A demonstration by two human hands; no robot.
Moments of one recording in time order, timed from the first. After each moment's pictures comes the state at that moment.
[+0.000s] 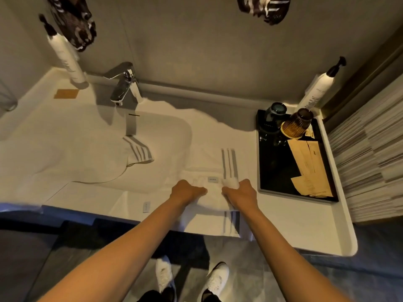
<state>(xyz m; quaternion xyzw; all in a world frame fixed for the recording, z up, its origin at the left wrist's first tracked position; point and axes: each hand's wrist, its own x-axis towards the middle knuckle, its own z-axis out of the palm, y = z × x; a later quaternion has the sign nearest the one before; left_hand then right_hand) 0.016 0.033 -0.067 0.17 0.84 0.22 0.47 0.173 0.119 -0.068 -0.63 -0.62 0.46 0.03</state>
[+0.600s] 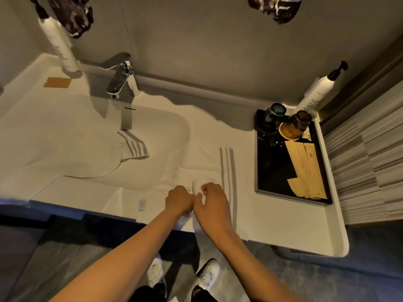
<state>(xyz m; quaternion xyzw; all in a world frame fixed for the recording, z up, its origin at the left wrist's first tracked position) 0.024 0.016 -0.078 0.21 0.85 0.16 0.46 0.137 0.040 -0.052 -0.49 -0.80 0.33 0.12</state>
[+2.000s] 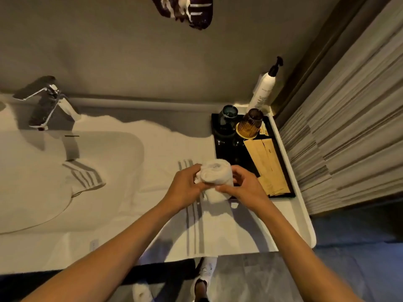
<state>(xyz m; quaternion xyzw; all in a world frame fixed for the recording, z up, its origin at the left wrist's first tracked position) 0.075 0.131 -0.026 0.48 0.65 0.43 0.40 0.254 0.202 -0.009 -0.48 -0.66 0.54 0.20</state>
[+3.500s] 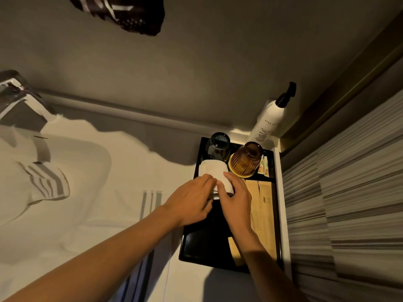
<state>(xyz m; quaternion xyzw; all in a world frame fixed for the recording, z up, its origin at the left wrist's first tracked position) 0.118 0.290 -0.068 0.70 0.68 0.16 0.16 0.257 0.363 -0.104 -0.52 -0.70 0.40 0.29</state>
